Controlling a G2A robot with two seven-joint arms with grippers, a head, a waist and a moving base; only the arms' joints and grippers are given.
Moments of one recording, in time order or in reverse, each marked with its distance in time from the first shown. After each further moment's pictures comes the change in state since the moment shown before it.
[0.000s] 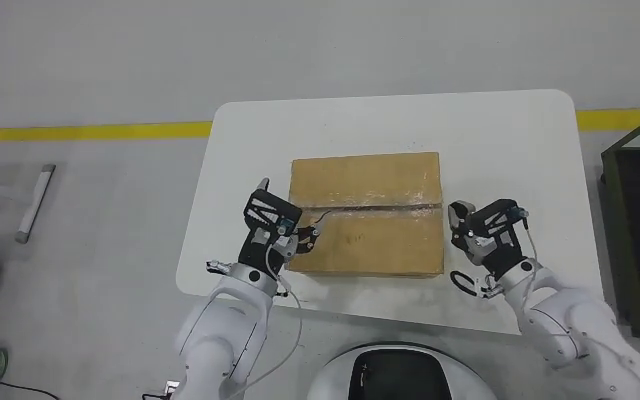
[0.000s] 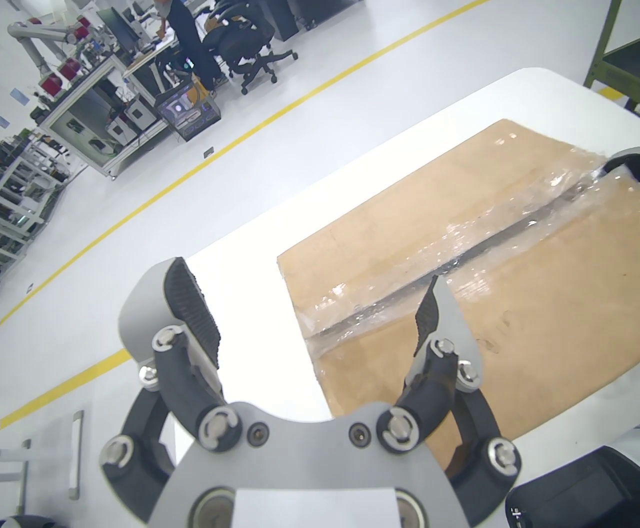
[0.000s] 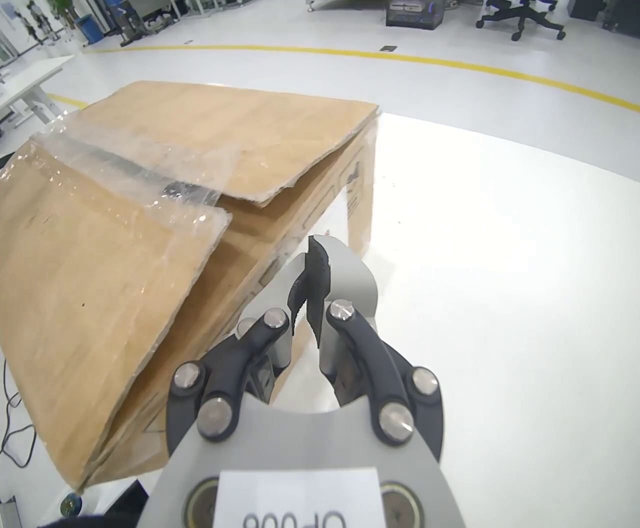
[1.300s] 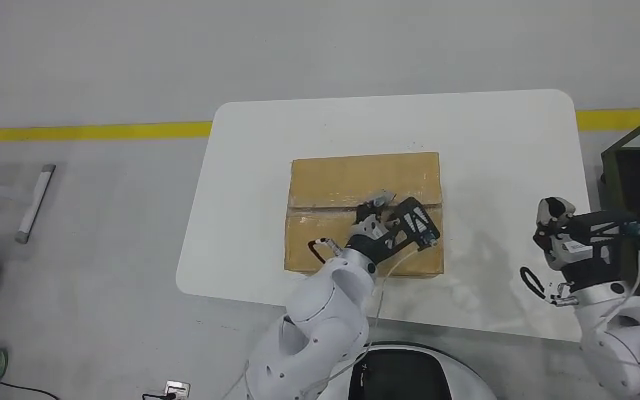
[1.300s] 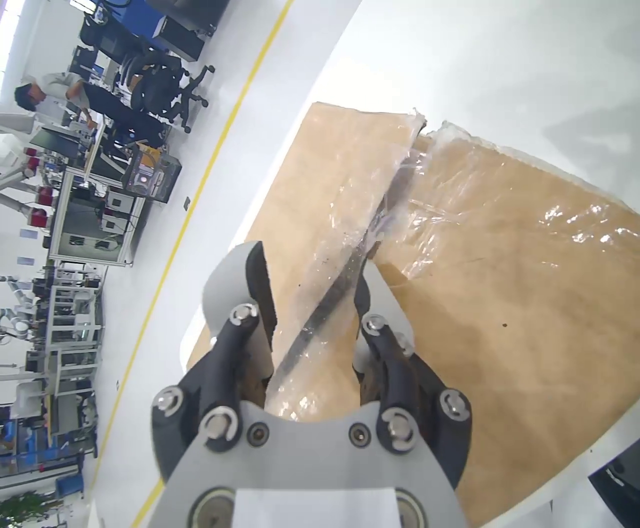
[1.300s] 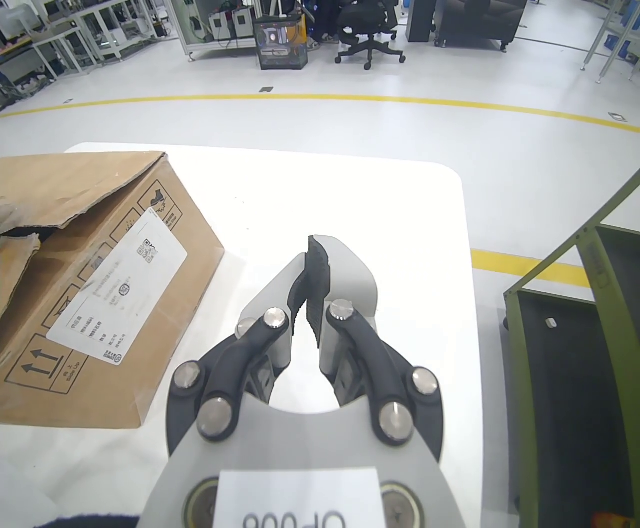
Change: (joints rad) left arm -0.296 -0.078 0.474 0.292 0.357 -0.031 -0.151; right arm -0.232 -0.011 0.262 -0.114 0.010 0.123 -0.133
